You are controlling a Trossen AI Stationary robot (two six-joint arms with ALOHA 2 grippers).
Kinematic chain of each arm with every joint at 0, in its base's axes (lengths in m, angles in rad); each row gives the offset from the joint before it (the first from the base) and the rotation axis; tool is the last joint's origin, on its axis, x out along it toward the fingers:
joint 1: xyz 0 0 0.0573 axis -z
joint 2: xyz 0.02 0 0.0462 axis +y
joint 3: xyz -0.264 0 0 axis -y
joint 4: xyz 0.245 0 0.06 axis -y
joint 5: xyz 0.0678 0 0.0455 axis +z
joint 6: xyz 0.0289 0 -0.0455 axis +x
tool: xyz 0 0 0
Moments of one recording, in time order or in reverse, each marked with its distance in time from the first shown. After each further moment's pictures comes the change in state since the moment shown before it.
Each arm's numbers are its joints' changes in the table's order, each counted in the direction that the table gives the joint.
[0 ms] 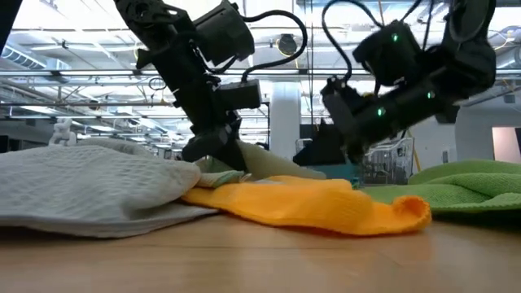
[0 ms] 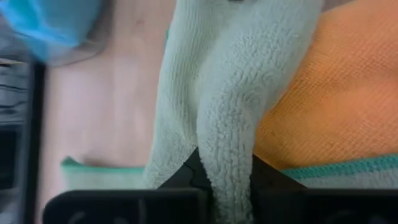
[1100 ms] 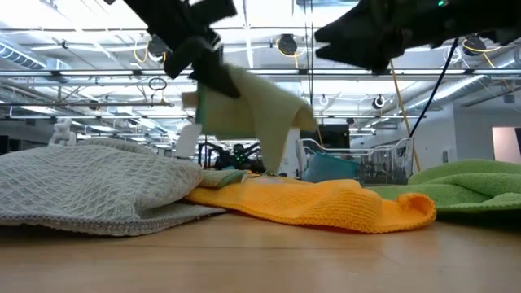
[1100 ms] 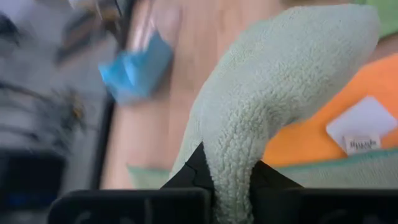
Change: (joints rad) left arm 0.084 -0.306 0.000 -0.129 0.045 -0.066; right arm -0.335 -0.386 0.002 -0.046 -0.331 -0.286
